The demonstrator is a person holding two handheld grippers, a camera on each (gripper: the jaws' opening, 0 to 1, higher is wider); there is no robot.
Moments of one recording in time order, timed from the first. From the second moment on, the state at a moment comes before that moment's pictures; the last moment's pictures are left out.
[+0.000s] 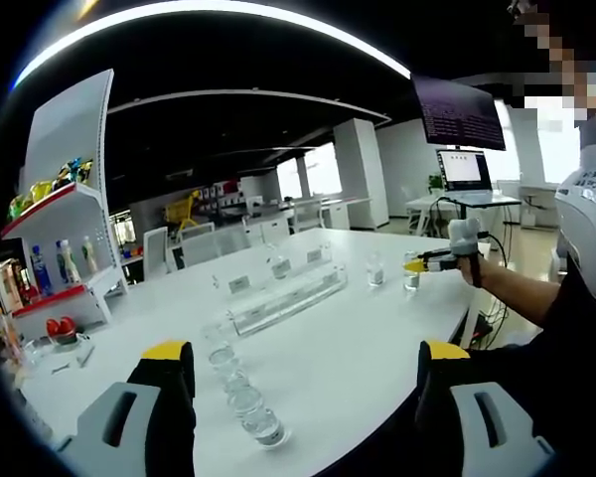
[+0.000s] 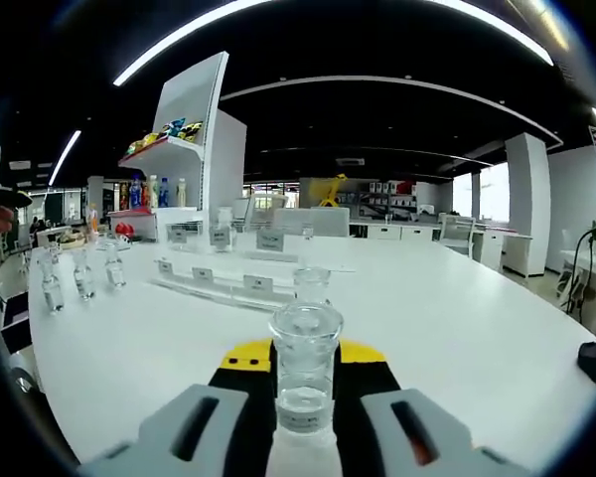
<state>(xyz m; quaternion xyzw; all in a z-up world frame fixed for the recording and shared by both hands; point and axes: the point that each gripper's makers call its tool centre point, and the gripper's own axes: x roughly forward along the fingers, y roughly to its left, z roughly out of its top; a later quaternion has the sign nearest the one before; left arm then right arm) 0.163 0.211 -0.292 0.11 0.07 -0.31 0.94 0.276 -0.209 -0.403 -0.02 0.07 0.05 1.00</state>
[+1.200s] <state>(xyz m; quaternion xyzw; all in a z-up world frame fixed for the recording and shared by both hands) 0.164 0.208 -0.293 0.11 0.07 -0.32 0.94 0.266 -0.209 -0.346 0.03 0.04 0.06 1.00</state>
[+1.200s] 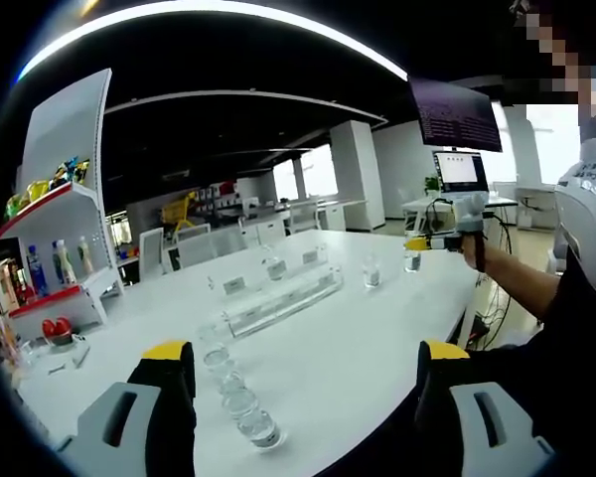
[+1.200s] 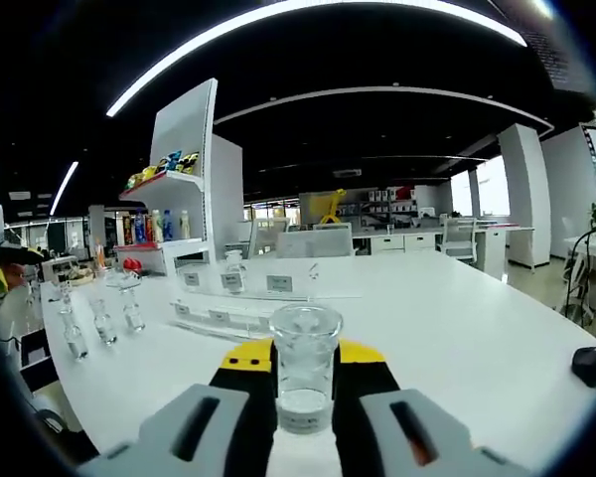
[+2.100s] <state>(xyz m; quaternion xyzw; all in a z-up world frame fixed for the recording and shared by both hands) 0.165 0.211 -0.298 0.11 0.08 -0.31 0.94 0.279 -0.199 -0.303 0.04 0.03 0.08 1.00</state>
